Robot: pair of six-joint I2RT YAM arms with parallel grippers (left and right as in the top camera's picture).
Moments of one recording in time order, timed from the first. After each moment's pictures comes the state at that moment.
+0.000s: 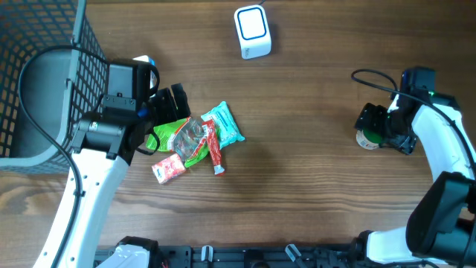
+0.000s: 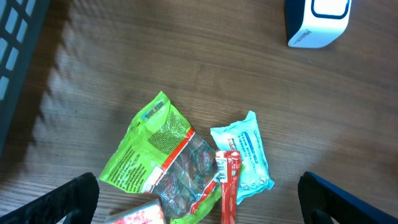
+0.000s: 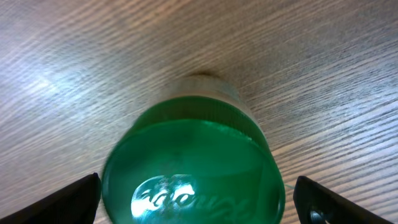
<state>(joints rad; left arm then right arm) -0.19 1.26 1.20 -0.87 -0.03 -0.41 -0.24 1.63 1.09 -0.90 -0.03 0.26</state>
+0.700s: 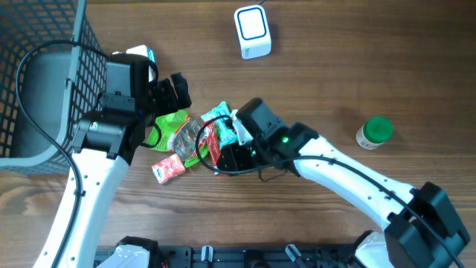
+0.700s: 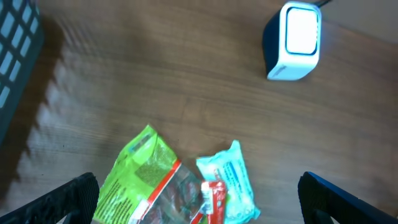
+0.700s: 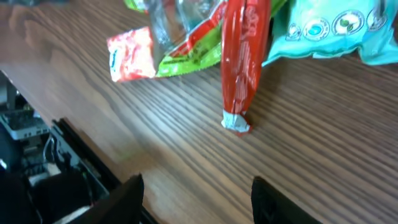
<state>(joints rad) -0.19 1.26 1.20 -0.75 -0.03 -0.41 0.76 1.60 1.04 -0.52 -0.43 0.50</state>
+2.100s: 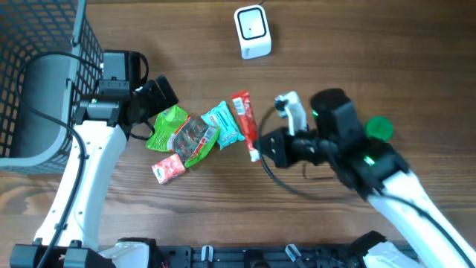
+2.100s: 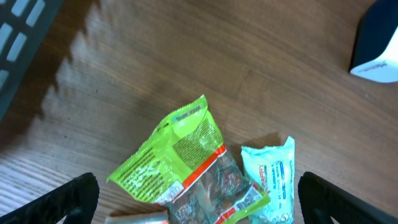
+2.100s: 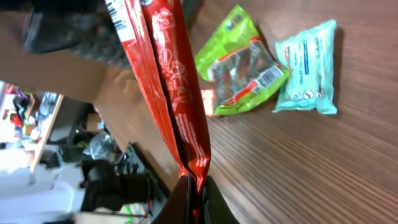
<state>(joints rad) -0.07 1.42 1.20 -0.84 -0.03 -0.55 0.51 1.12 0.96 -0.58 -0.62 0.40</state>
